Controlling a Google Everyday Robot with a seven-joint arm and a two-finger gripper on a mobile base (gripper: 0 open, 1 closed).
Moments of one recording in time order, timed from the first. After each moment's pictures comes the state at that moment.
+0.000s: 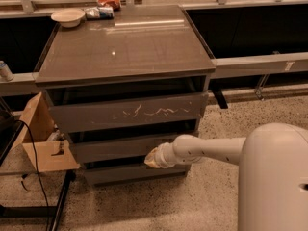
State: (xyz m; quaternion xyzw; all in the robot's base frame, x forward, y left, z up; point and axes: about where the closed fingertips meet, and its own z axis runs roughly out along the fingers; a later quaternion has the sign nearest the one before) arm 0.619 0.004 0.413 -0.56 0.75 0.15 0.32
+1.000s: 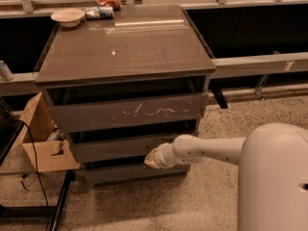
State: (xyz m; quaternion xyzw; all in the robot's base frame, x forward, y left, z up) arm 0.616 0.005 0.413 -0.56 0.75 0.16 0.32
